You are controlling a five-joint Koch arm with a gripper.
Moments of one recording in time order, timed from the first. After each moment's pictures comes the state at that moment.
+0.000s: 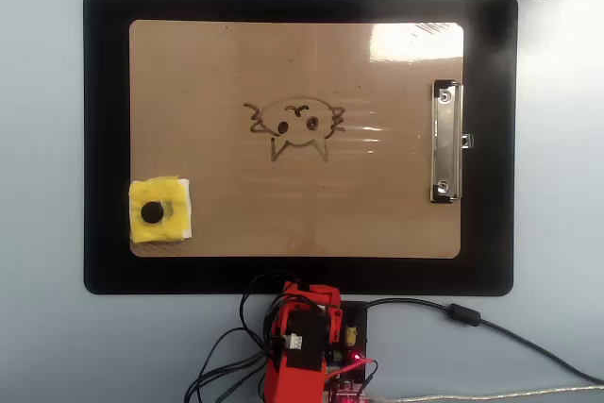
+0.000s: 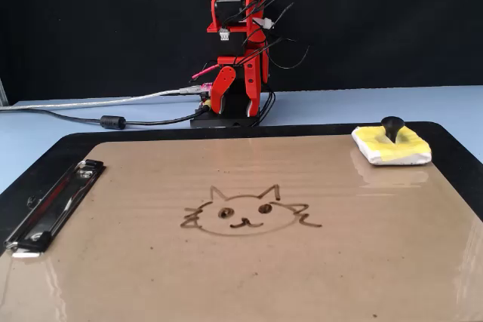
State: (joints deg) arm 8.0 132.5 138.5 92.6 -88.9
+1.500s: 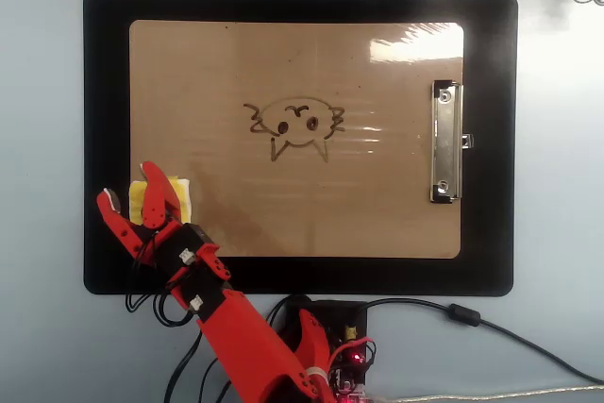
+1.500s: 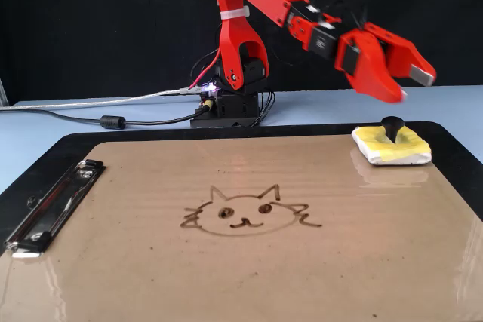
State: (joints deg) arm -54.9 100.5 124.1 -8.8 -99.8
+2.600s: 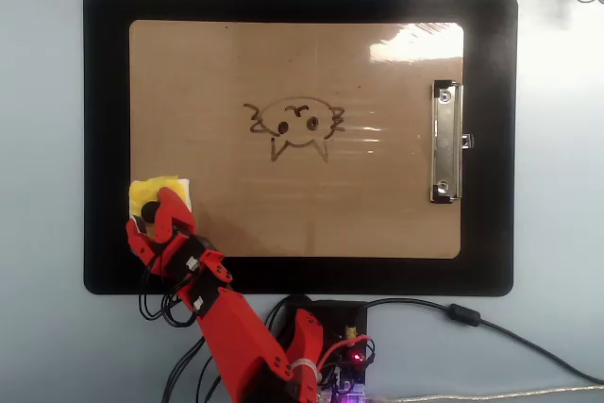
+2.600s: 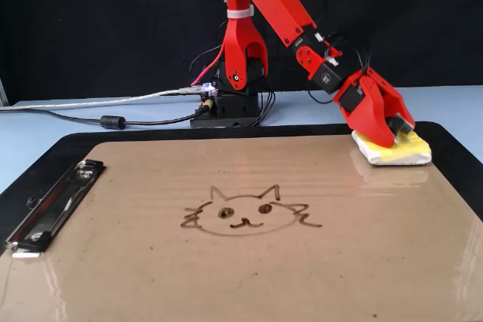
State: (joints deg) arm -59.9 91.7 134.0 -13.2 -93.3
